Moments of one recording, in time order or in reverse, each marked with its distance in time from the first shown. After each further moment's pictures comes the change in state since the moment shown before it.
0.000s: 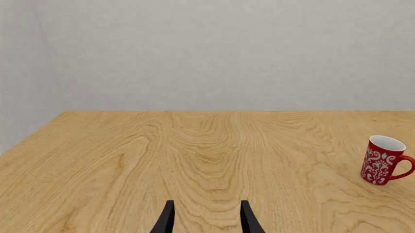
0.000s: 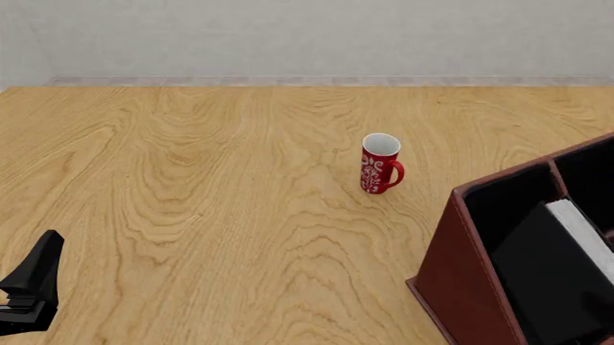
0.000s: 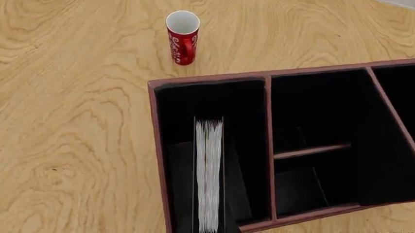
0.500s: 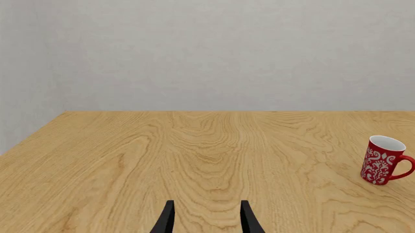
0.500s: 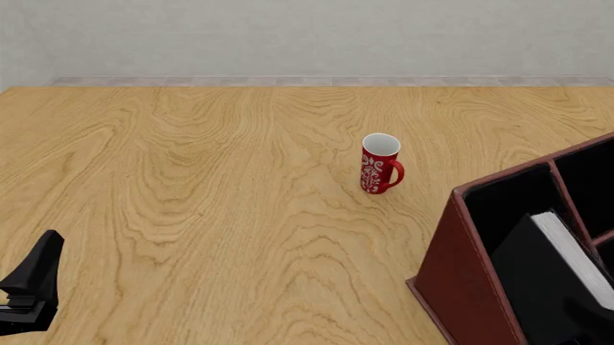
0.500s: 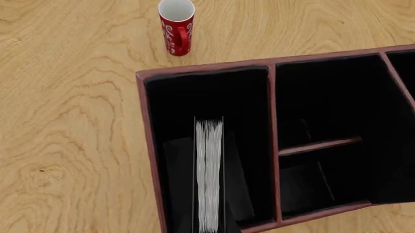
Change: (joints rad) left arm 0.000 0.000 0.000 0.000 0.000; right arm -0.023 -0.004 0.100 -0.069 0.000
